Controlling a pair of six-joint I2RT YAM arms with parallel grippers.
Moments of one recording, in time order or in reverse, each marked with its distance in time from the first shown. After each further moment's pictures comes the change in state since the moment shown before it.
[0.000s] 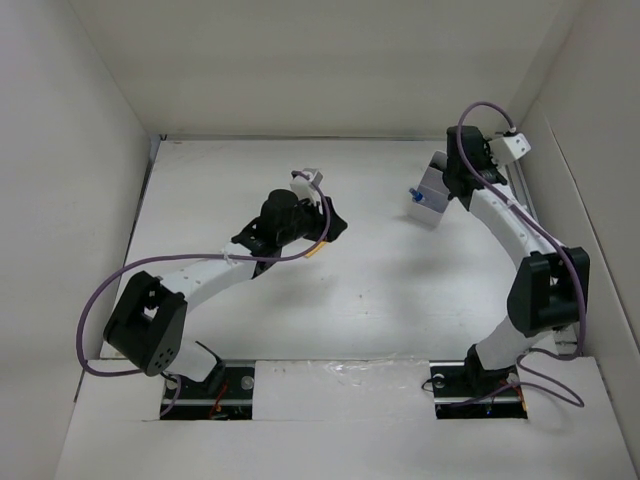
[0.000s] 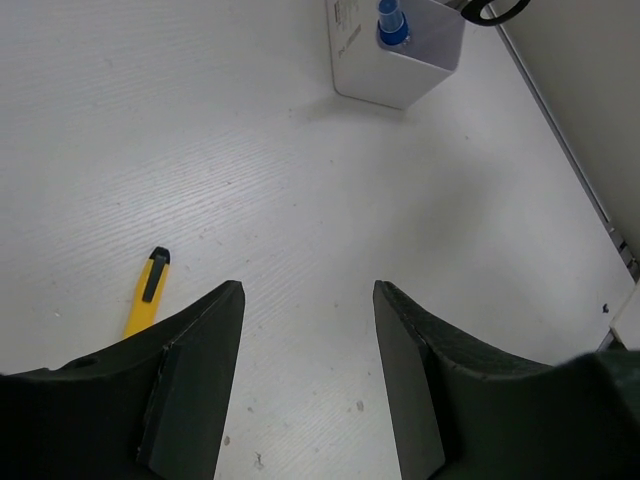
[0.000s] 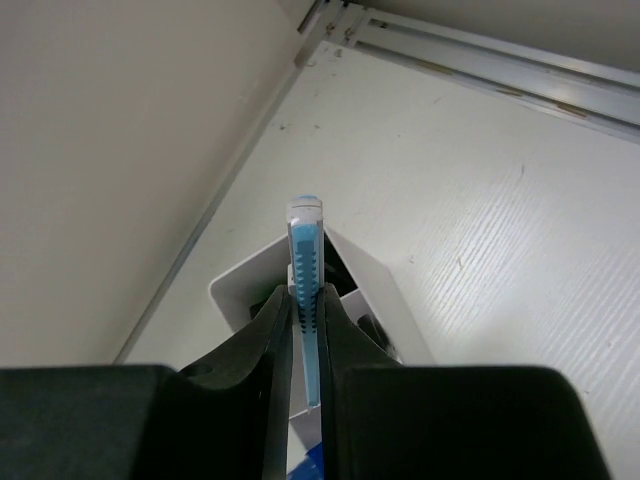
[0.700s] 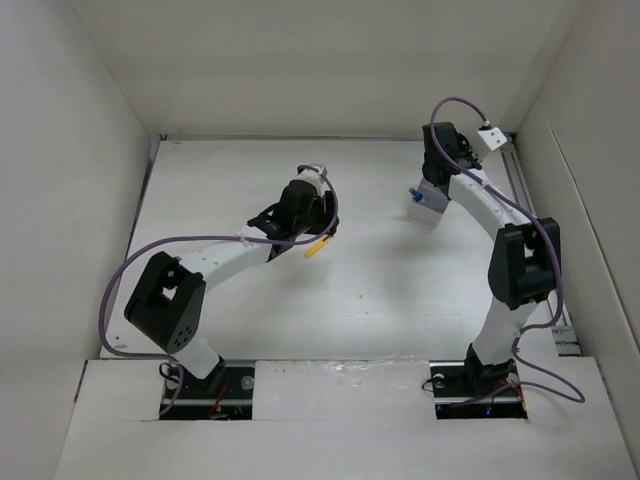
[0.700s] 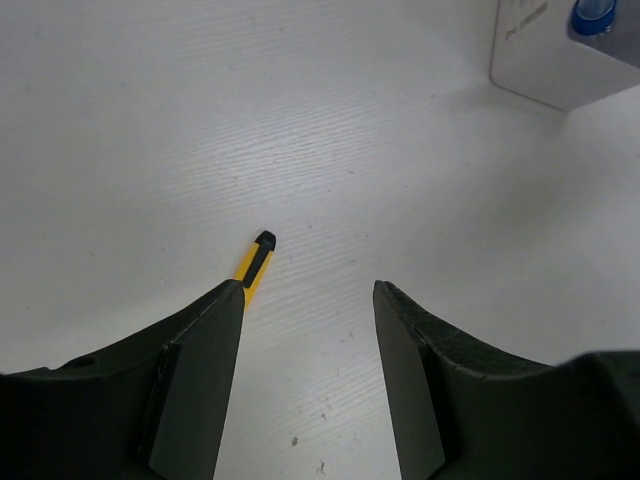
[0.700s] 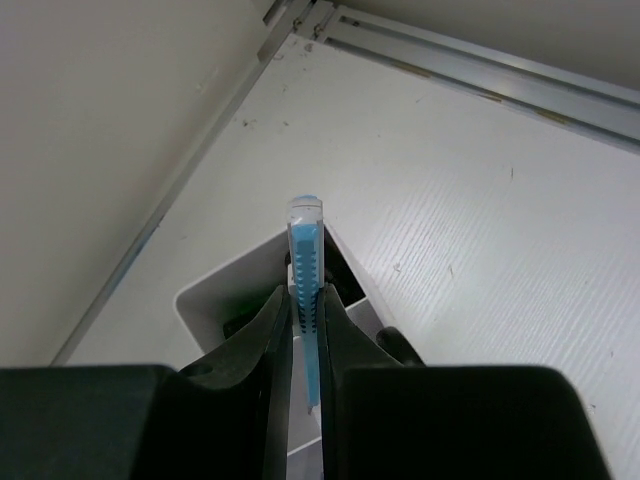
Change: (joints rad) left arm -0.010 0.134 0.160 -0.224 -0.227 0.027; right arm 0.042 0.229 0.176 -0.078 0.151 -0.016
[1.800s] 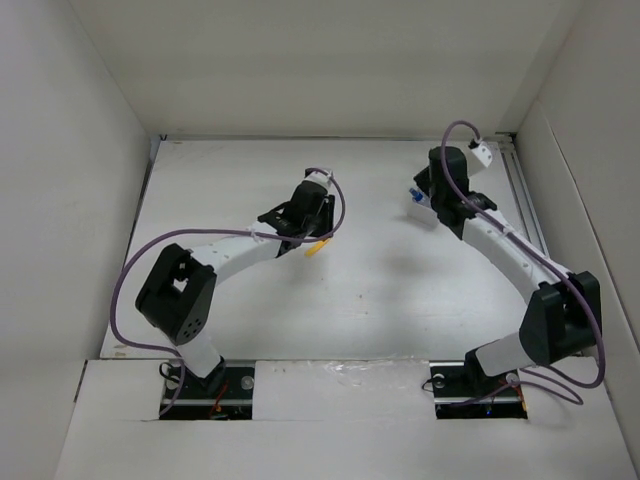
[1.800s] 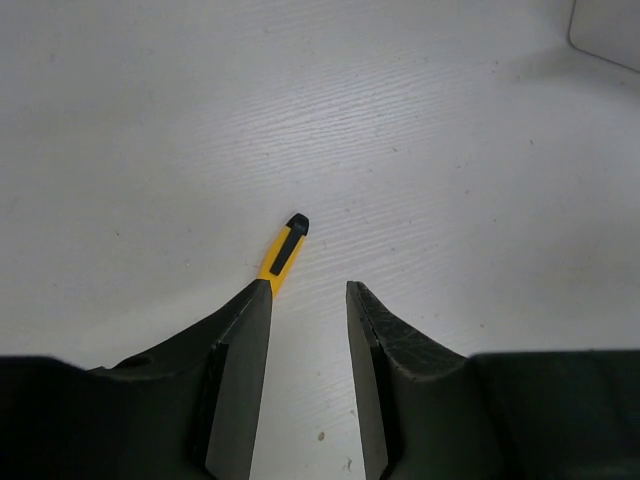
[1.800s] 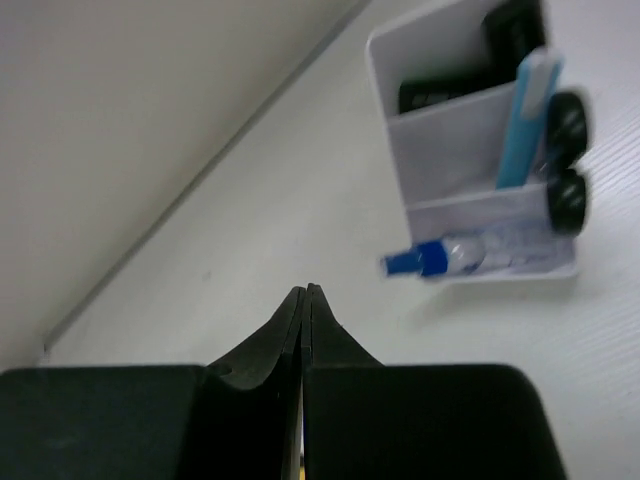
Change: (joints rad) left arm -0.039 0.080 0.083 -0.130 -0.121 0.031; right arm 0.108 -0.367 -0.325 0.168 -0.423 -0.005
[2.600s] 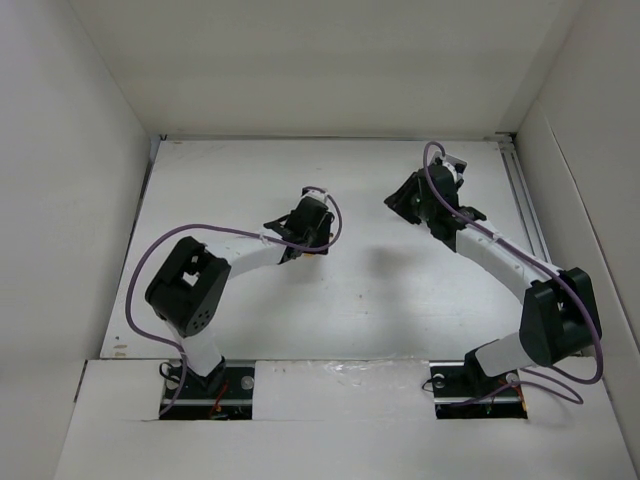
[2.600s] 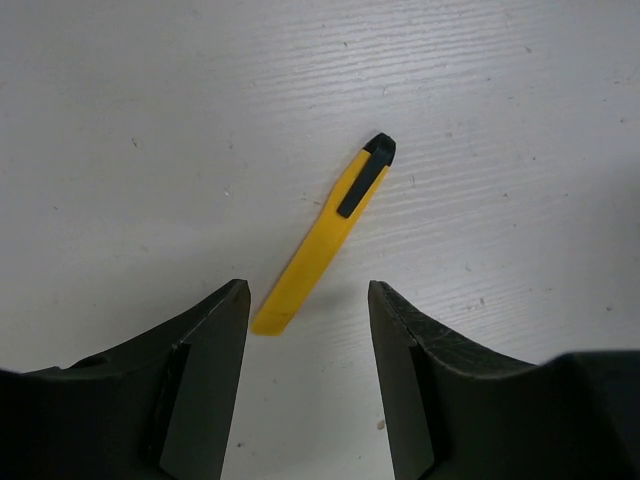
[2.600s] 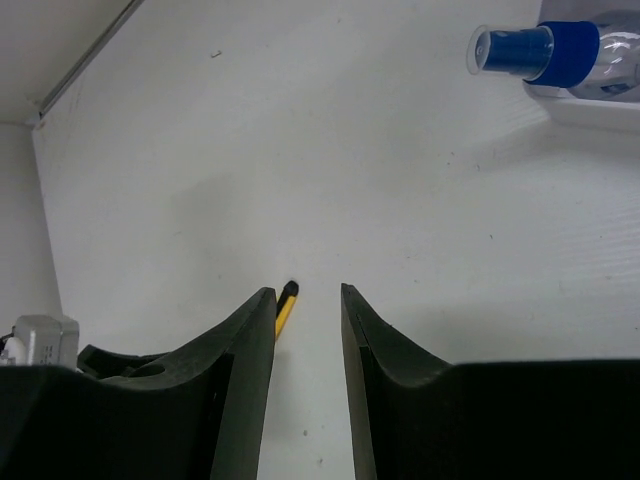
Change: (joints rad) left arm 0.000 0.066 -0.083 -0.030 -0.059 -0.014; right arm 0.053 -0.007 -0.164 0.034 -0.454 -0.044
